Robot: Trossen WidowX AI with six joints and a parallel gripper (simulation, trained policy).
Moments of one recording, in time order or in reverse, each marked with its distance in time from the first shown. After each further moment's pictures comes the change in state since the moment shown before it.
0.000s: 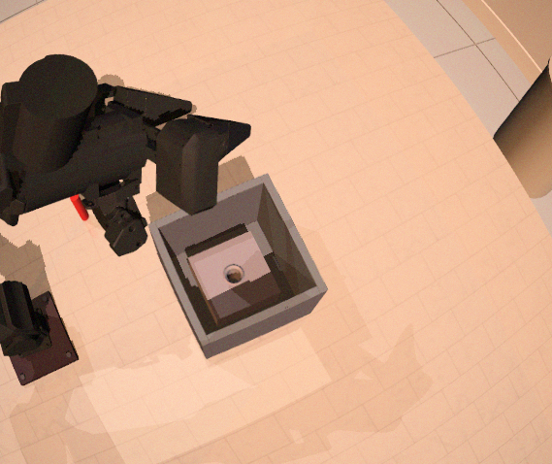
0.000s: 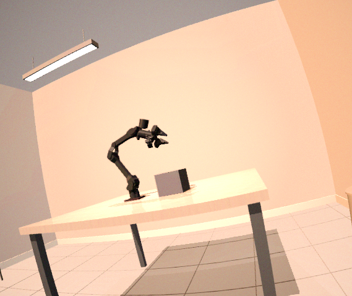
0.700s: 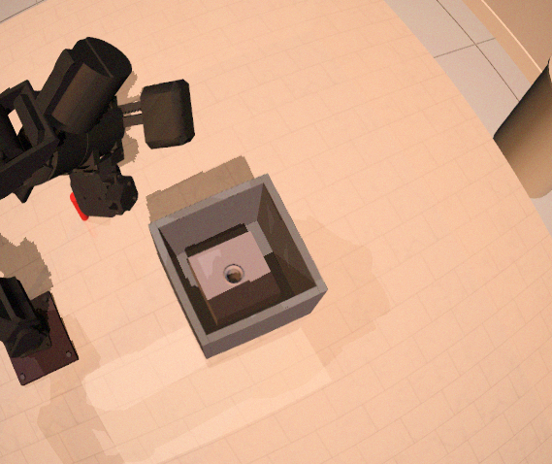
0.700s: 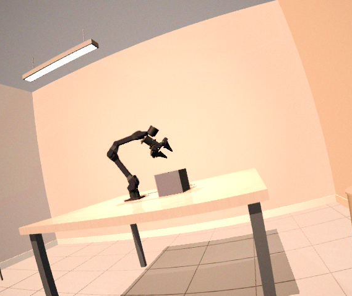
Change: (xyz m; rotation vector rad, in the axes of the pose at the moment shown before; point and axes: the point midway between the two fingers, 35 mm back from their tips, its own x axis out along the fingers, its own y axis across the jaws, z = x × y) arm 0.014 -0.123 0.025 -0.283 -0.069 -0.496
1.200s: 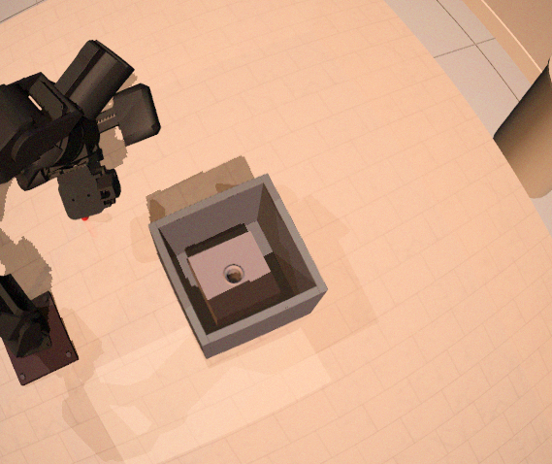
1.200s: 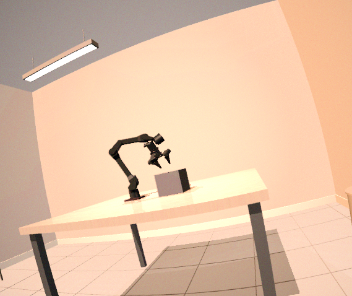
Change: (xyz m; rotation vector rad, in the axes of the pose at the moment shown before) arm 0.029 -0.084 0.019 -0.209 -0.120 -0.366
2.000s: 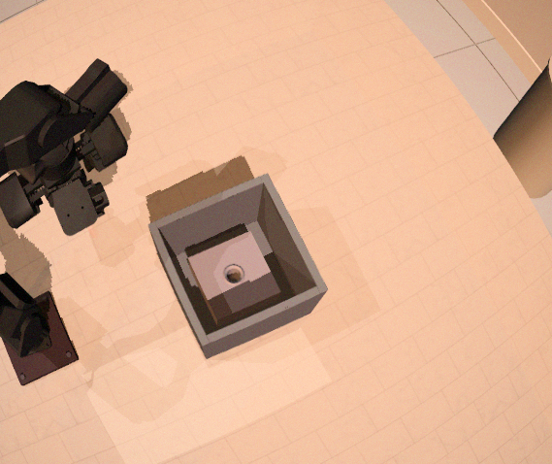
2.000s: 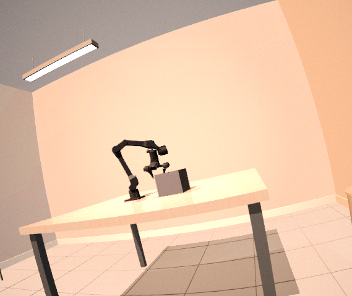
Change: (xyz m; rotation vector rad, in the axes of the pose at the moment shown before) arm 0.047 -0.073 0.029 -0.227 -0.153 -0.361
